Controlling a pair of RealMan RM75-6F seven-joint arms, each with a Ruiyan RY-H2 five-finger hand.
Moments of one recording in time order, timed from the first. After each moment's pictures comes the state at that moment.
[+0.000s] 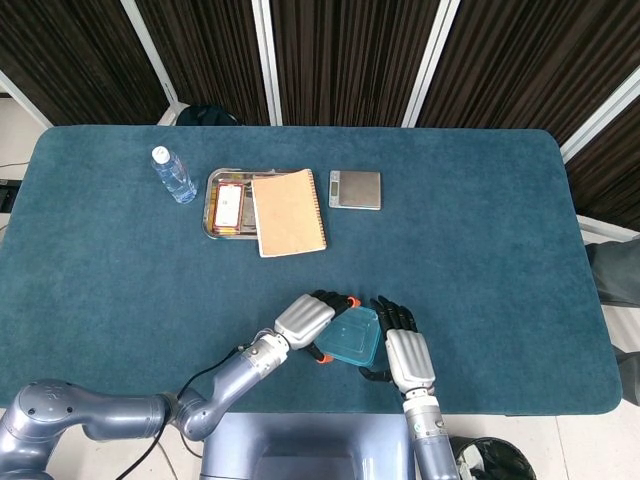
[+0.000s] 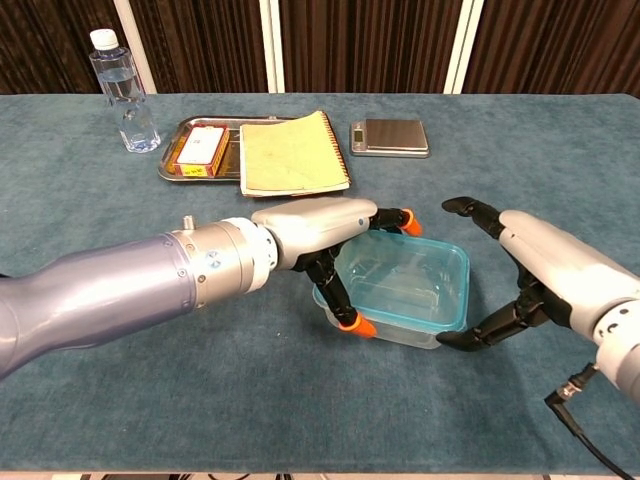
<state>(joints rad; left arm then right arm) -0.96 -1.85 -0.17 -1.40 1.11 0.77 0.26 0.27 -1.82 0.13 -1.79 -1.18 1.35 -0.53</state>
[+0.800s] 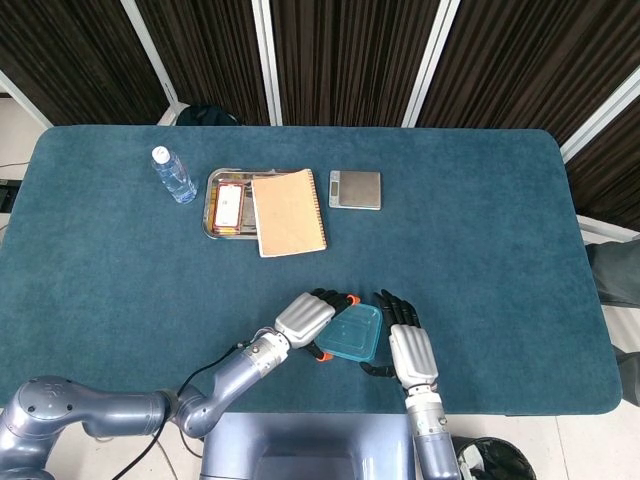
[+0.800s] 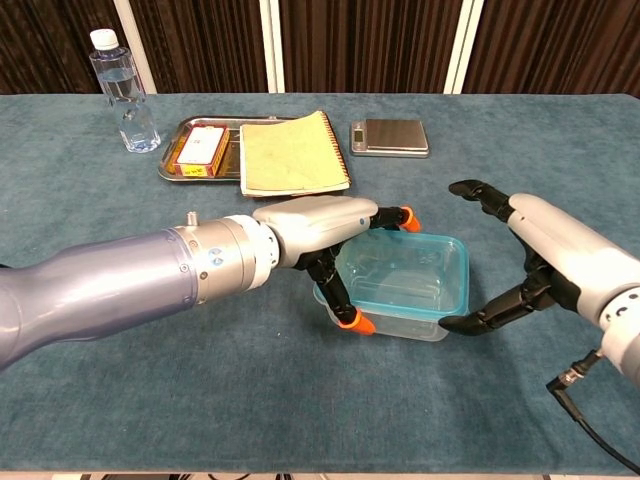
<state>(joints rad) -0.98 -1.85 -0.16 -1.40 1.09 0.75 0.29 0.27 -1.83 0.15 -1.78 -1.21 1.38 -0.46</state>
